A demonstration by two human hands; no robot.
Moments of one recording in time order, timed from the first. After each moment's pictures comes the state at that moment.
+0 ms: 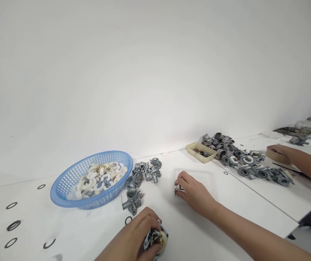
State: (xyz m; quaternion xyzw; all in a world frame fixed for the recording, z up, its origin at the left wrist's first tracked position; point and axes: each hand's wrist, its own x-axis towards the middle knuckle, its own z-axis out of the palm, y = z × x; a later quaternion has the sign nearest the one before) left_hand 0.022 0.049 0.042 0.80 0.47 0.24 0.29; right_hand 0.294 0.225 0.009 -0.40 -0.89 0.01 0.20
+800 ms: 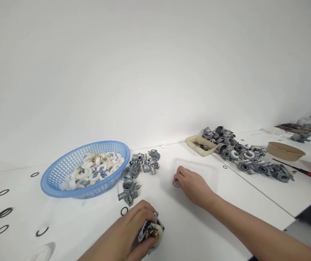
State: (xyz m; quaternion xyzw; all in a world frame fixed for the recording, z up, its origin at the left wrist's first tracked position) left_hand 0.018 0.047 0.040 0.80 0.46 0.26 0.27; right_hand 0.297 0.237 0.005 -0.40 -0.91 -0.03 0.12
